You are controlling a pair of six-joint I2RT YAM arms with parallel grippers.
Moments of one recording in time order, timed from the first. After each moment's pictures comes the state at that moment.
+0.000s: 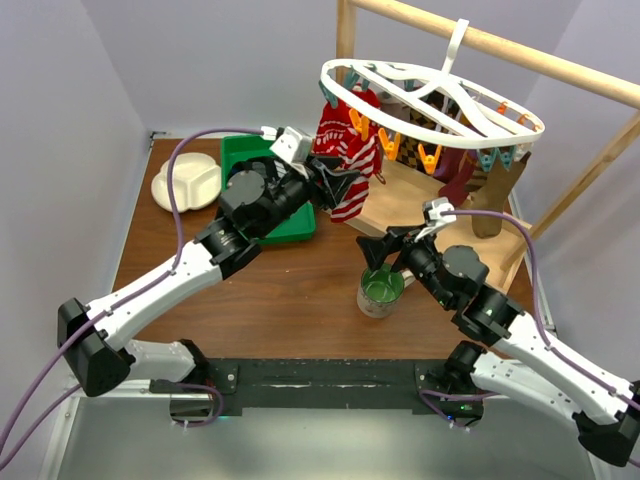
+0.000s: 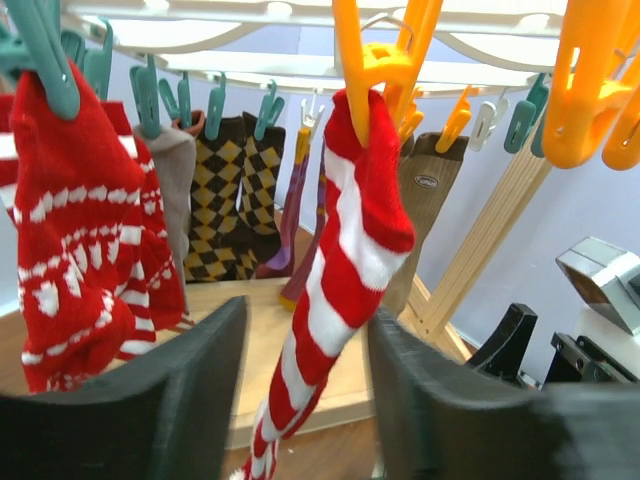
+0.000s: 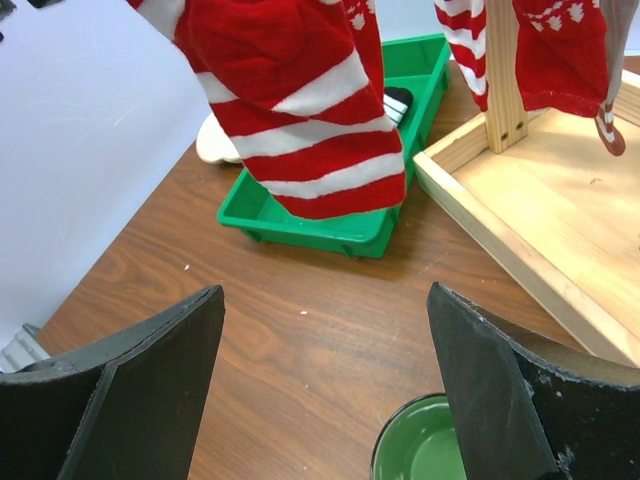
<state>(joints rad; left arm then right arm) -0.82 1.27 1.18 0.28 0.02 -0.24 0.84 0.68 0.68 -0.05 0.28 0.41</state>
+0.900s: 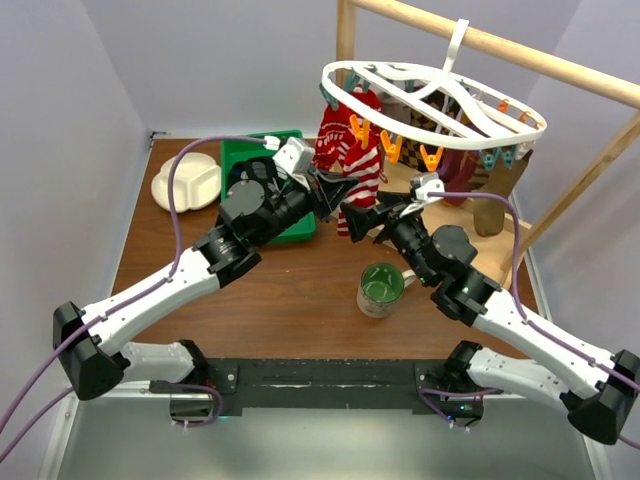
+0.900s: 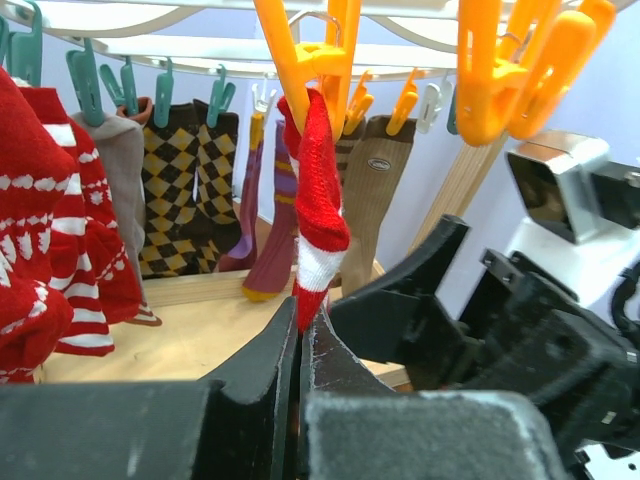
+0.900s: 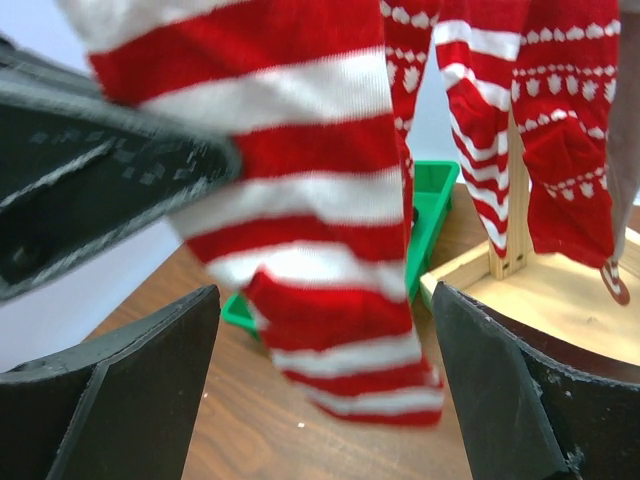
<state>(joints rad) -0.87 1.24 1.15 0.29 0.05 -0.26 0.84 0.89 0.79 0.25 0.30 0.26</state>
